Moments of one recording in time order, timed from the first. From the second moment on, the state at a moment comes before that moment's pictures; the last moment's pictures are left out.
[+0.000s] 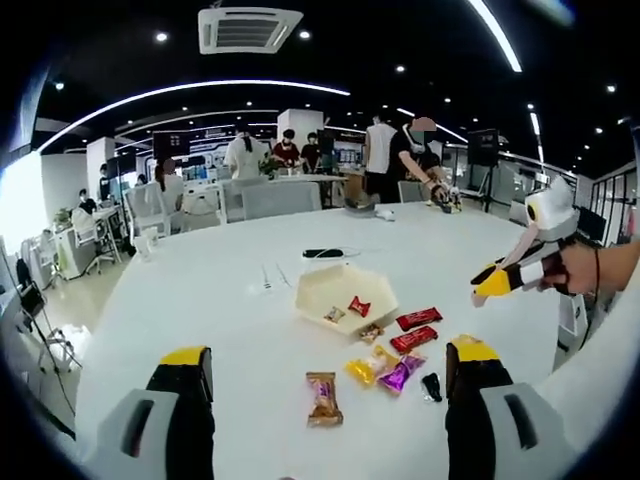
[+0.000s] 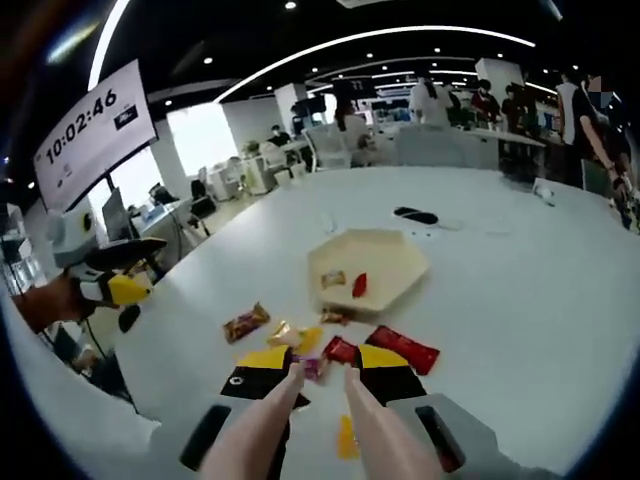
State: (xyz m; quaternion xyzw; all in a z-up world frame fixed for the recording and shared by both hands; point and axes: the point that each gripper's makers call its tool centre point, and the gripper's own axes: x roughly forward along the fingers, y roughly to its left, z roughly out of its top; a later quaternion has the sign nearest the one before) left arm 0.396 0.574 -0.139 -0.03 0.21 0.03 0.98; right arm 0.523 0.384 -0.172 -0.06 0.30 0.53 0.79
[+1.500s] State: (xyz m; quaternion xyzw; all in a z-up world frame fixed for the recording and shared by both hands) left arm 0.403 0.555 -0.147 -0.03 0.21 0.00 0.98; right arm 0.505 0.436 -0.181 -0.09 0.30 0.58 0.76
